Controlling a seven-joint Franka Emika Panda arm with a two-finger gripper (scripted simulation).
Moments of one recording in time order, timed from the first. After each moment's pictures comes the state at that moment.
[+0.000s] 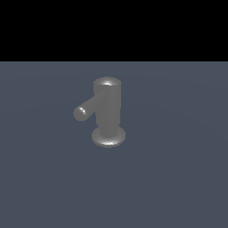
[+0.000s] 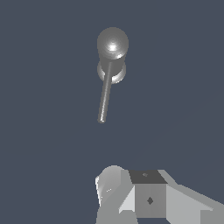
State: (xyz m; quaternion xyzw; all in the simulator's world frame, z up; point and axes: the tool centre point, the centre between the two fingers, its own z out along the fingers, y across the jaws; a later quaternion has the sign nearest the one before) arm -0.255 0.004 0.486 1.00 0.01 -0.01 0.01
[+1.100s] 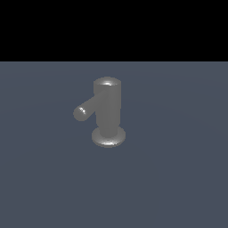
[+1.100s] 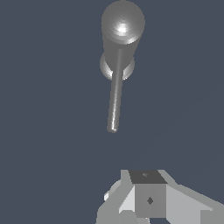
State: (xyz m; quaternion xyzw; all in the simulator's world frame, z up) arm -0.250 0.035 0.397 1.00 -0.02 -0.01 0.01
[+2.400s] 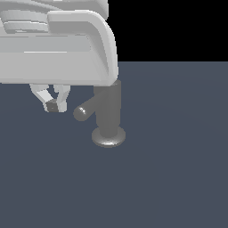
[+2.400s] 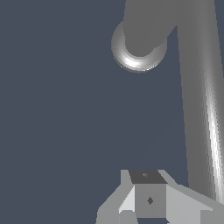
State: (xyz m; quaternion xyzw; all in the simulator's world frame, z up) arm -0.227 0.095 0.228 1.00 -0.06 0.00 0.00
